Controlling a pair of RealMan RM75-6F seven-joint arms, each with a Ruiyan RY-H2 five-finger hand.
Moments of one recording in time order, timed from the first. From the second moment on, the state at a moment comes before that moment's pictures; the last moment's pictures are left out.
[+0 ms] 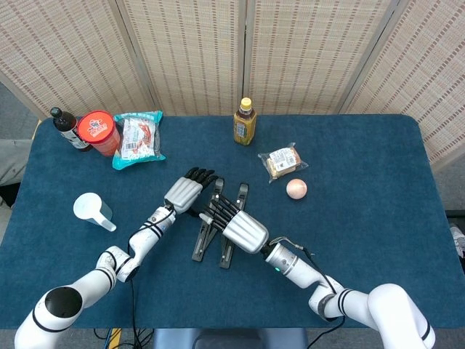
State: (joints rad) left arm -0.99 -1.94 -0.11 -0.58 1.45 0.81 -0.36; right arm 0.81 -1.92 0.04 -0.88 -1.74 1.20 -0.28
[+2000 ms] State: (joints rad) left arm -0.85 -1.74 -0.20 -0.80 1.32 0.89 -0.18; right arm 1.28 -1.60 -0.01 -1.19 -1.64 0.45 0.04
